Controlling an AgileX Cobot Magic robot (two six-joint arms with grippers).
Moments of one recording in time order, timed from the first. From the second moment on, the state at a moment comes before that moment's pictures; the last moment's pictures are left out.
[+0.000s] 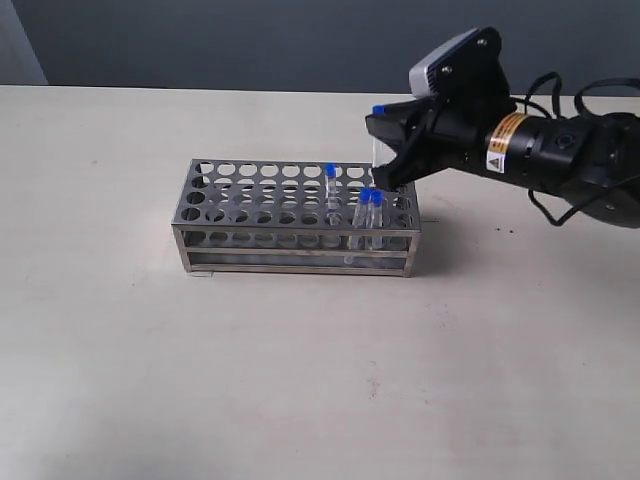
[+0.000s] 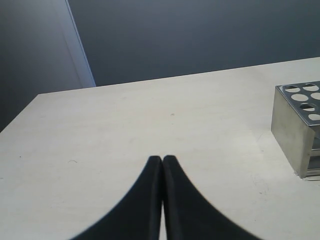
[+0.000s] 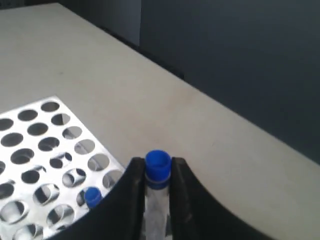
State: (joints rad) left arm 0.00 0.00 0.00 0.16 0.25 -0.04; right arm 0.44 1.75 -0.82 -0.73 -0.66 0.37
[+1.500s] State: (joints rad) left arm 0.00 0.00 0.00 0.16 0.25 -0.04; right arm 0.77 2.19 -1.46 -0.76 -0.49 0.56
